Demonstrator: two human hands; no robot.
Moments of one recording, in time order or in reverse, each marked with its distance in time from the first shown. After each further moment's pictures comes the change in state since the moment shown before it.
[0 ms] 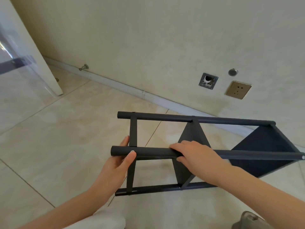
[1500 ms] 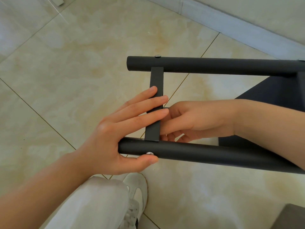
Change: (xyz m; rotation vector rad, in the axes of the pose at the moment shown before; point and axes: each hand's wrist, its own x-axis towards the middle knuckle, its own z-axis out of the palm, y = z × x) left_hand 0.044 -0.078 -0.041 0.447 -0.221 0.707; right_hand 0.136 -0.045 0.091 1.118 -1.020 -0.090
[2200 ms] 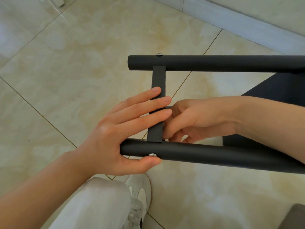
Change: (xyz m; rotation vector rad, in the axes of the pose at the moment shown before) left_hand 0.002 -0.004 -0.003 0.119 0.018 0.087; right_hand 0.005 -0.003 0.000 0.103 0.000 0.072
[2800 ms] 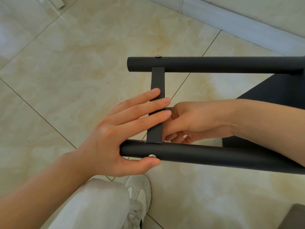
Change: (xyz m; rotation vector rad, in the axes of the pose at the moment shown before) left_hand 0.000 0.001 -0.002 0.015 -0.015 -0.002; right_hand 0.002 0.000 0.004 -0.054 0.061 0.001
